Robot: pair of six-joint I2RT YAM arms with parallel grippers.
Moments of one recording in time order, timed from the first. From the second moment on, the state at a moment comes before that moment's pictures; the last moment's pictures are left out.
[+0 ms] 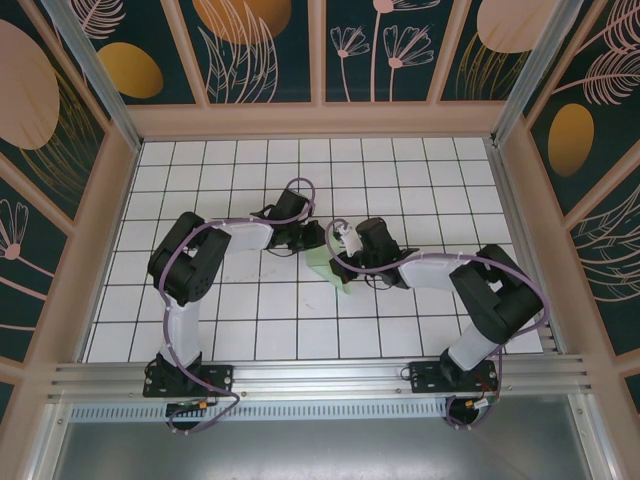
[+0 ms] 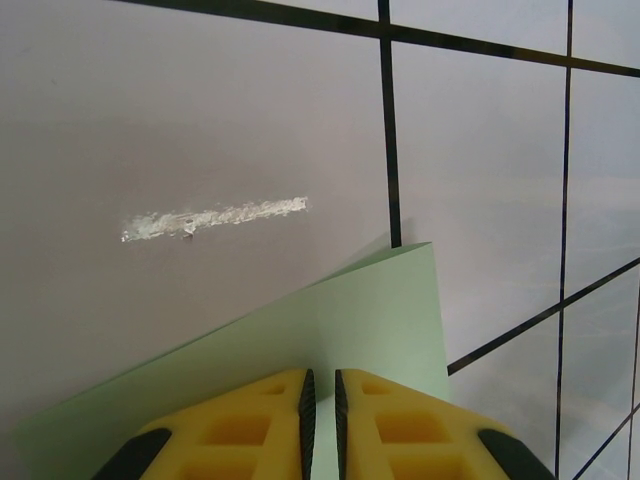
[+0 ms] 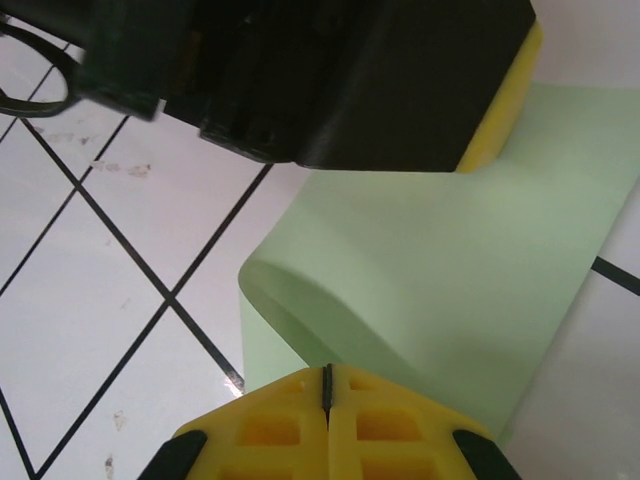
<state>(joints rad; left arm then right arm) -0.58 2.02 1.15 -0.07 0.36 -0.73 0.66 1.62 0.67 0.16 -0.37 0.19</state>
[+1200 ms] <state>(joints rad) -0.59 2.02 1.16 -0.07 0.36 -0.73 0.62 1.73 0.75 0.08 -0.38 0.21</state>
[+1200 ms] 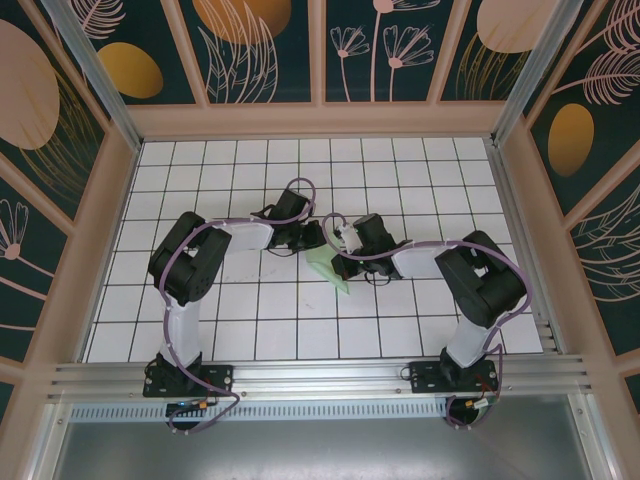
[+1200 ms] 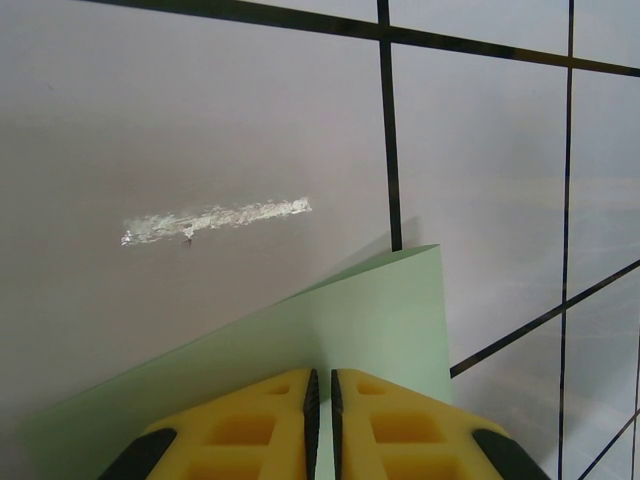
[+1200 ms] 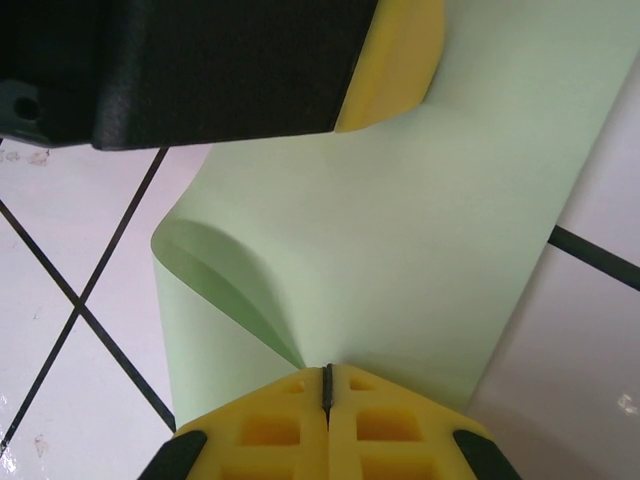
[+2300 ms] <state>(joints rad) -0.59 2.02 1.16 -0.07 0.36 -0.73 0.61 1.75 0.78 0.05 -0.39 0.21</state>
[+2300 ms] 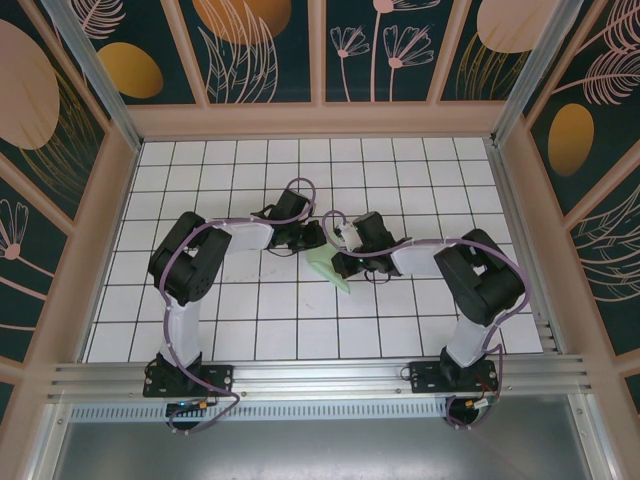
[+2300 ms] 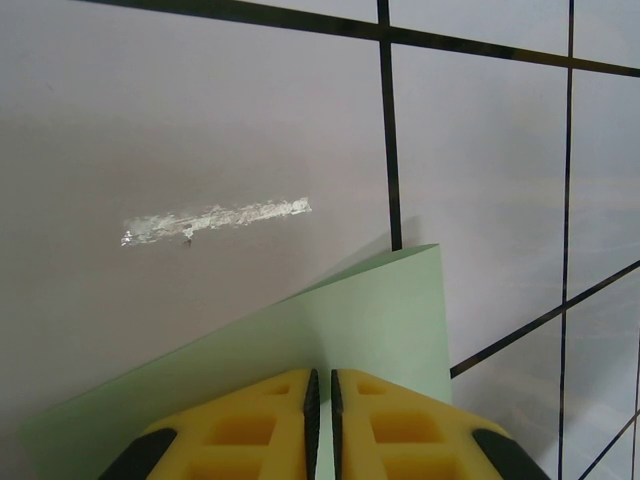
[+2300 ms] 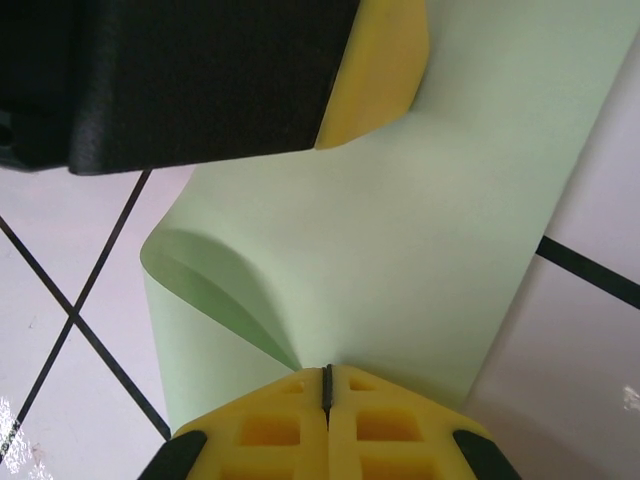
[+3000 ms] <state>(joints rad) -0.58 1.88 1.25 -0.28 0.27 -0.67 0.61 1.78 0.80 0.04 -0.41 0.21</state>
